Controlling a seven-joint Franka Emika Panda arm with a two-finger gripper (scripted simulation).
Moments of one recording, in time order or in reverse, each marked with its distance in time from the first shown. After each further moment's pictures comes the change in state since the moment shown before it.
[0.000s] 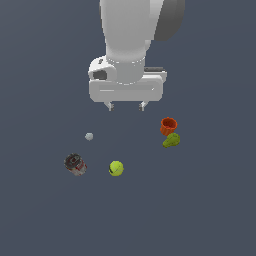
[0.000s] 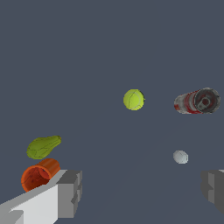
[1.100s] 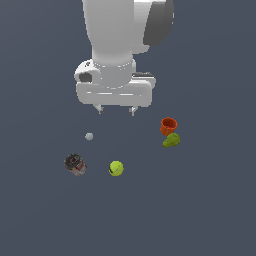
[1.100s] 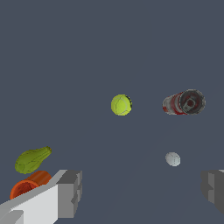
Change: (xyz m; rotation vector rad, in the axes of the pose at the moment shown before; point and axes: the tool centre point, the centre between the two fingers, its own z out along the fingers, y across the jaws) arm 0.013 0.031 0.003 -0.013 0.017 0.073
